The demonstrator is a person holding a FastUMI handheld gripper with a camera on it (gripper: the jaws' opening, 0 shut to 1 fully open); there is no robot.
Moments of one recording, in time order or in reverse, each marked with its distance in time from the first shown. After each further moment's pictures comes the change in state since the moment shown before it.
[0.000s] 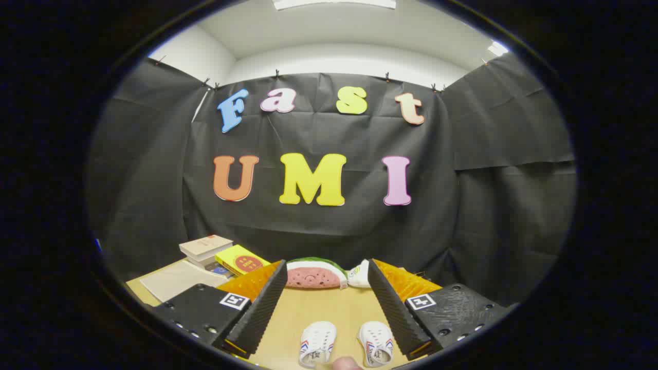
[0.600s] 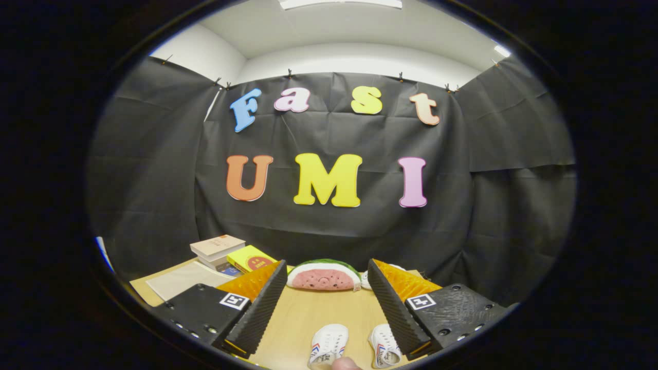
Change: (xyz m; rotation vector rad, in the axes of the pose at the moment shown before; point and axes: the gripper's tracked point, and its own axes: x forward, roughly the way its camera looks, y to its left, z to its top) arm 0.011 0.031 0.003 -0.027 0.006 0.084
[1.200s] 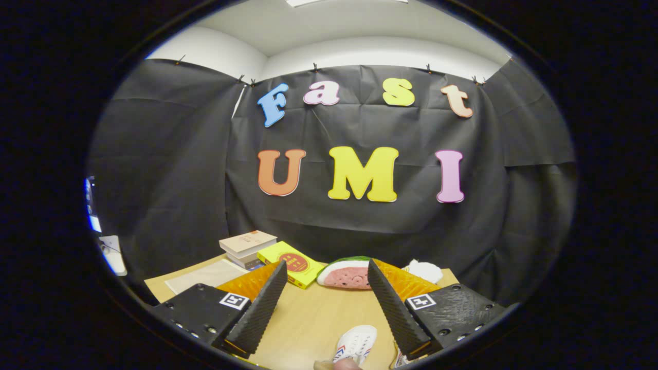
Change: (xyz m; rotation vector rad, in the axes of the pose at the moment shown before) arm 0.019 0.057 -0.009 -0.012 0.038 0.179
